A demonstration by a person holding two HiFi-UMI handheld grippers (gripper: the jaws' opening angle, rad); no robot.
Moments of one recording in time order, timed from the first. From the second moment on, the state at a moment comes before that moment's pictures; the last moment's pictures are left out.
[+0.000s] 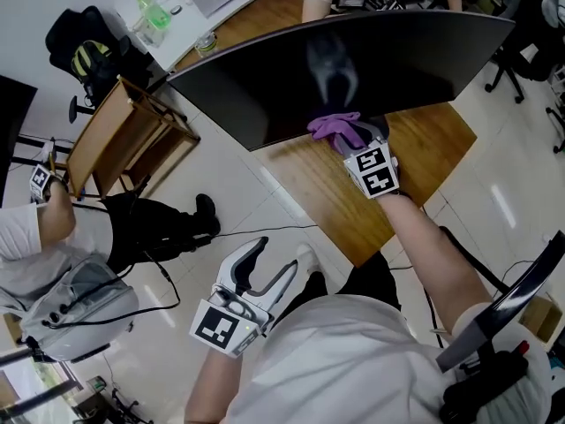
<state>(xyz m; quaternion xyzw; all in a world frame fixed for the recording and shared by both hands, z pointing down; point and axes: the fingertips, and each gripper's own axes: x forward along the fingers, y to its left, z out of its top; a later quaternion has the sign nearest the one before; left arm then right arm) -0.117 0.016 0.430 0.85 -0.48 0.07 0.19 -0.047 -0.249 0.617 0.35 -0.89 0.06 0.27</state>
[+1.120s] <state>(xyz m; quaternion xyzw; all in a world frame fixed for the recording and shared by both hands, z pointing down) 0.063 -0.076 0.423 0.88 -0.43 0.09 0.18 0.229 -0.356 0.627 0.46 -0.84 0.09 0.28</state>
